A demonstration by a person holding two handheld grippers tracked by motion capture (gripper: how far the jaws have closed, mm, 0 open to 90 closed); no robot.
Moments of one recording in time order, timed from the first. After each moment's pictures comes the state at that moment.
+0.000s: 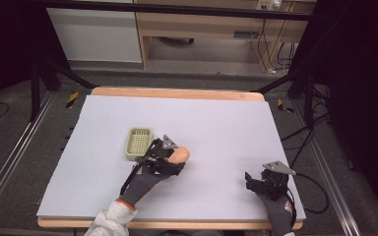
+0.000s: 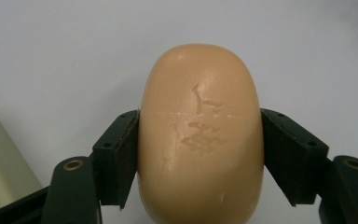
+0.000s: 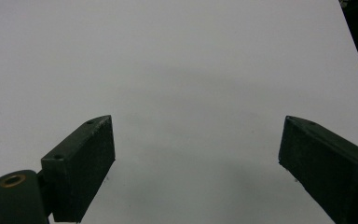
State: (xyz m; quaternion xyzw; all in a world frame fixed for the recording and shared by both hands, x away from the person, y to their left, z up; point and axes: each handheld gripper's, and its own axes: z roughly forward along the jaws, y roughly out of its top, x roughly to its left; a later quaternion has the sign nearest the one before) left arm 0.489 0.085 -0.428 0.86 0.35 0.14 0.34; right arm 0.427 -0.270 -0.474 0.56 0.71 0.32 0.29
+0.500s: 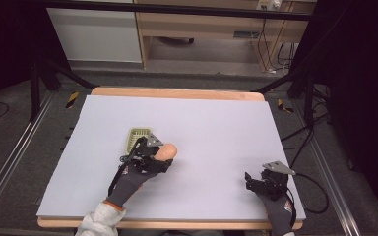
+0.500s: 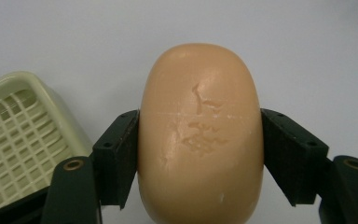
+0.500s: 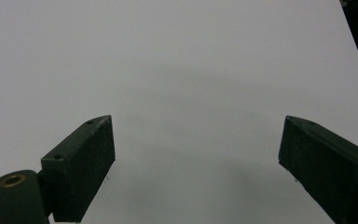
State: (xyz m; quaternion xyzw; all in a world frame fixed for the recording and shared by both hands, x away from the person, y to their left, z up) left arm 0.486 0.121 -0.418 0.85 0.37 0.16 0.35; right arm 0.427 -0.270 -0.474 0.56 0.71 0.32 0.29
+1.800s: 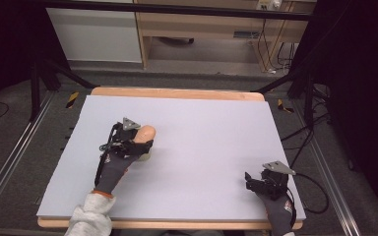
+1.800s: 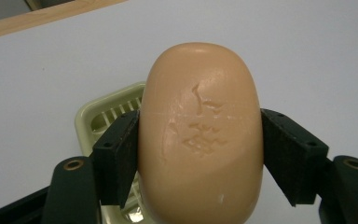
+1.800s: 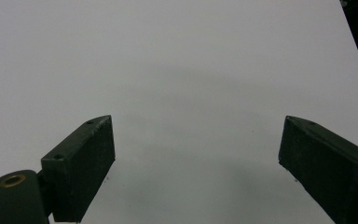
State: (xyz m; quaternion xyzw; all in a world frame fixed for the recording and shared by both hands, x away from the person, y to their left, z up) left arm 0.517 0.172 -0.401 0.79 0.46 0.21 0.36; right arm 0.427 -0.270 -0.474 0.56 0.71 0.32 0.29
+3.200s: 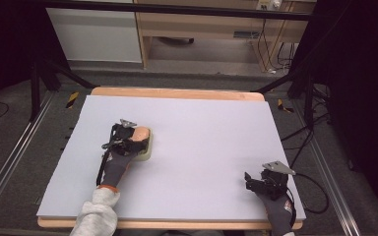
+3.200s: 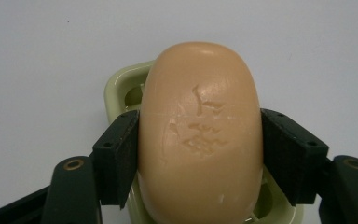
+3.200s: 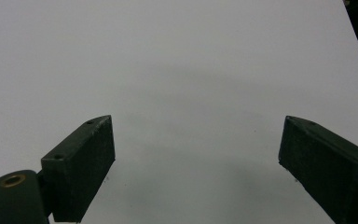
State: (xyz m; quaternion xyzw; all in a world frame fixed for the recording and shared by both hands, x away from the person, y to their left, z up) left arm 0.550 0.186 -0.444 0.76 0.52 0.21 0.32; right arm 0.427 -0.270 -0.474 0.56 0.71 0.32 0.29
